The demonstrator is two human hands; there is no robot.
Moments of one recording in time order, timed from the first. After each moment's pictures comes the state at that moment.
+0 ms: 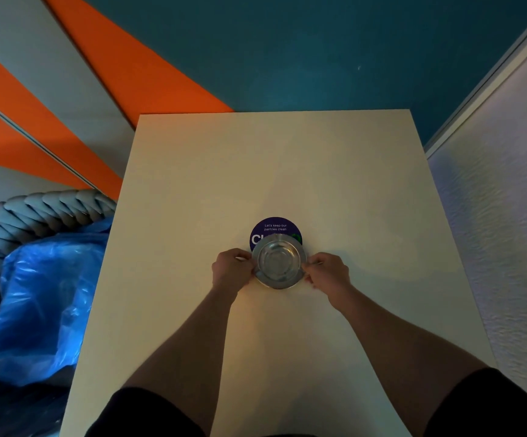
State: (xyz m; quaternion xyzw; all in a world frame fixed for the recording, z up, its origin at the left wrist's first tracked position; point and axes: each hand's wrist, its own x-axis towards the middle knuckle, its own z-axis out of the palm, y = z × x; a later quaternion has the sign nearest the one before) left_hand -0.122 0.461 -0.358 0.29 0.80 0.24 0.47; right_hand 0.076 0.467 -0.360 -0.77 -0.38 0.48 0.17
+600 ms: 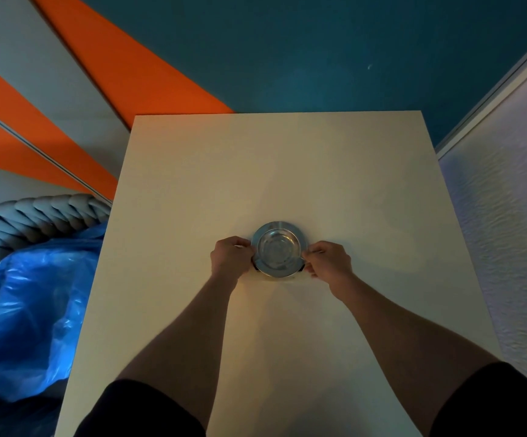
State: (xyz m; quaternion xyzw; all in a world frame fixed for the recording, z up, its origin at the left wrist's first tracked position) left_hand -0.130 0.516 -0.364 0.27 0.80 0.26 0.47; right_hand 0.067 0.519 -0.360 -0.77 -0.36 0.49 0.19
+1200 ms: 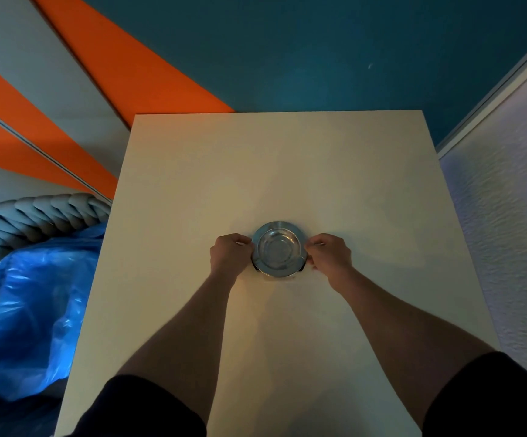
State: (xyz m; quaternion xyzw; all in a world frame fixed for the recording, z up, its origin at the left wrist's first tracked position) left_hand -0.129 0.520 -0.362 0.30 0.80 0.25 0.45; right_hand 0.065 0.531 -0.360 -0.77 -0.38 0.47 0.20
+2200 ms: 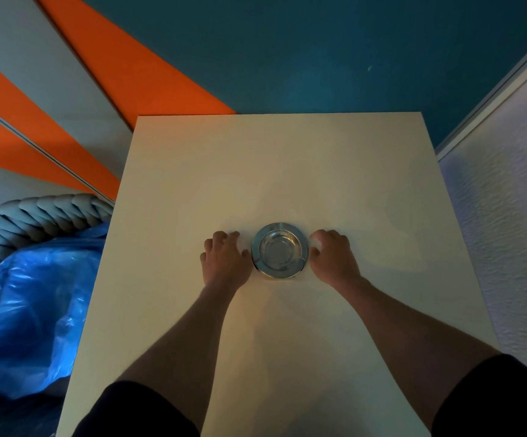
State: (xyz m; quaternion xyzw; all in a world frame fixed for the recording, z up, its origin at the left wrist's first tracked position) left_hand -0.139 0.499 -0.371 0.55 0.80 0.09 0.23; right_hand 0.079 0.524 -0.363 -0.69 -0.66 0.29 0.07
